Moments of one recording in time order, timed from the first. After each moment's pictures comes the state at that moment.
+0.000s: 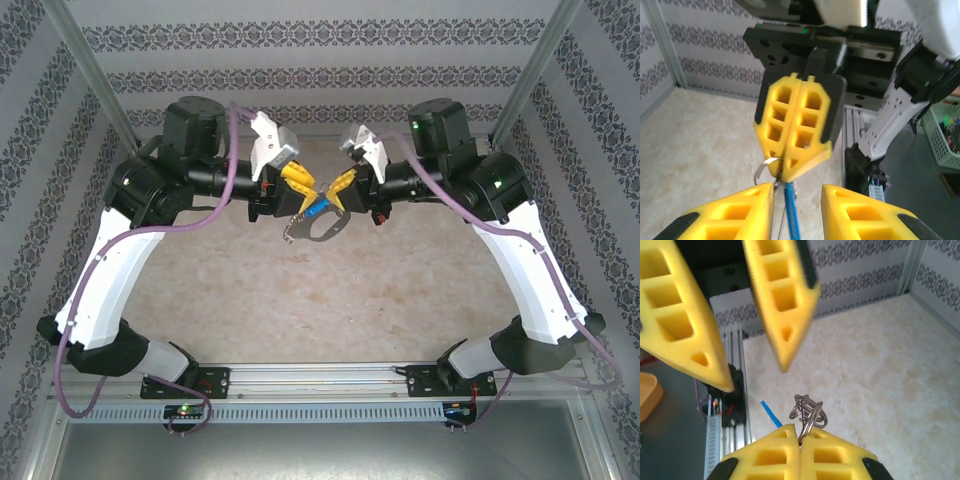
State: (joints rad) left arm -0.57 1.47 2.08 -1.11 0.77 0.26; right arm 0.59 1.45 2.04 -1.20 -0.70 -0.27
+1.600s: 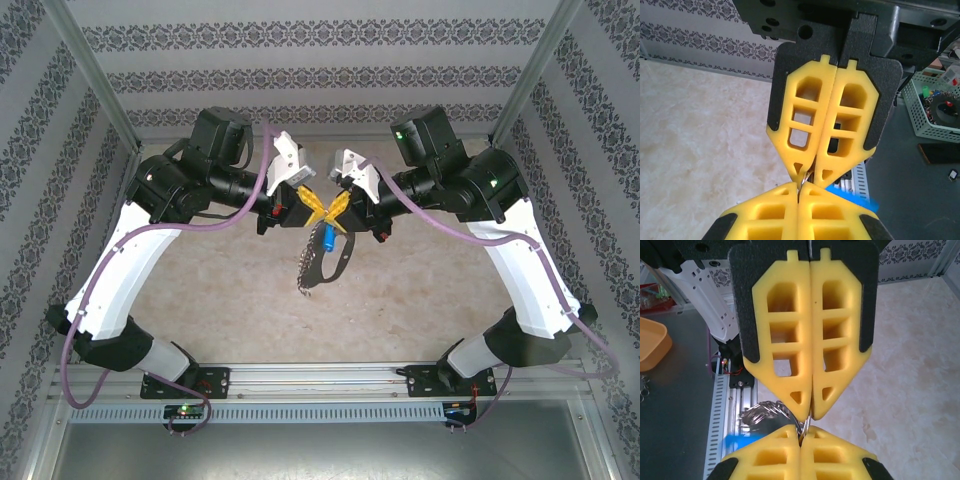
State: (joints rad) left arm -0.62 1.49 2.05 -1.19 0.79 0.31; right arm 0.67 1.51 2.15 -1.41 -0.67 -0.45
